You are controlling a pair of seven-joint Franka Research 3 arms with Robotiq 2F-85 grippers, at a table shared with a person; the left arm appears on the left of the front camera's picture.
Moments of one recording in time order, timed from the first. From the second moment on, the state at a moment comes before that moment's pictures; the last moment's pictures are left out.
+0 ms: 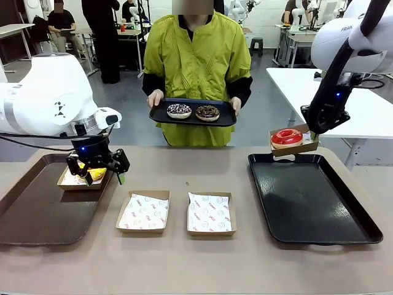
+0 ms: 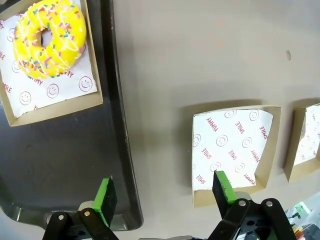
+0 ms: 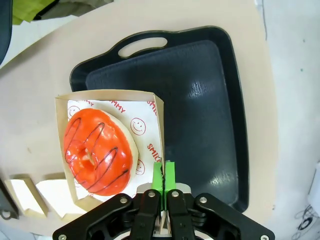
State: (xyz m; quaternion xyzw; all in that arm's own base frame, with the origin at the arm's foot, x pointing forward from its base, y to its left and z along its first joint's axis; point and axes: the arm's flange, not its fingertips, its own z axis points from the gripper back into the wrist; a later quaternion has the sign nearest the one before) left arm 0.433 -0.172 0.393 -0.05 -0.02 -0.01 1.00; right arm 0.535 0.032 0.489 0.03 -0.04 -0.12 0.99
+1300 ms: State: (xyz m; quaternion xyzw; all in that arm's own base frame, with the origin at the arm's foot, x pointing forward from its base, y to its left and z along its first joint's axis) left arm 0.415 -0.238 0.349 0.01 -0.04 -0.06 1.00; right arm 0.571 0.056 0.401 0.03 -0.03 -0.03 1.00
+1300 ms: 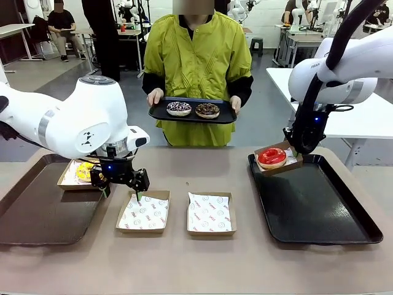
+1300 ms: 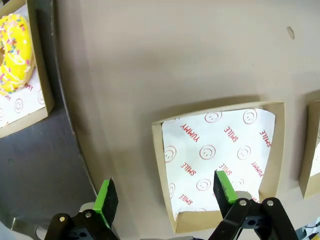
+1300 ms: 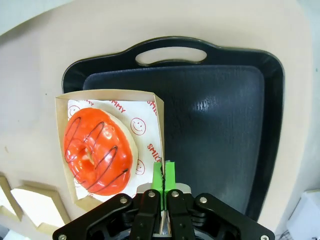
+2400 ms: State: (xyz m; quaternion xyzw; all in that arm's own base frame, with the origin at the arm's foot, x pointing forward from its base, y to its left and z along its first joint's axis) left arm 0.405 -0.234 0.321 0.00 -0.03 -0.05 1.00; right arm 0.578 0.058 0.371 0.04 -0.02 -0.03 1.00
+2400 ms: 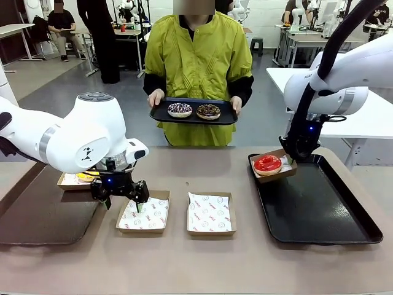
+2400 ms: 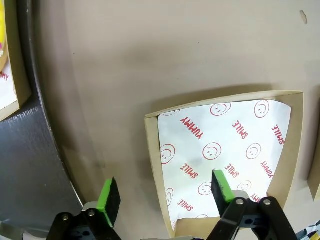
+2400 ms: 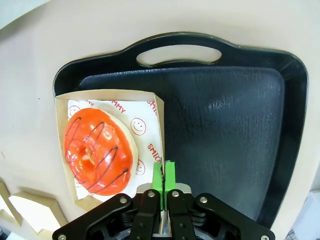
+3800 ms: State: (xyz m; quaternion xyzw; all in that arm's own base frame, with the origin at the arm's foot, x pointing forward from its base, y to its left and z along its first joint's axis) left arm 0.411 -0.231 0.325 -0.03 -0.02 -0.04 1.00; right arm 0.576 0.055 0.377 0.06 -0.02 -0.05 1.00
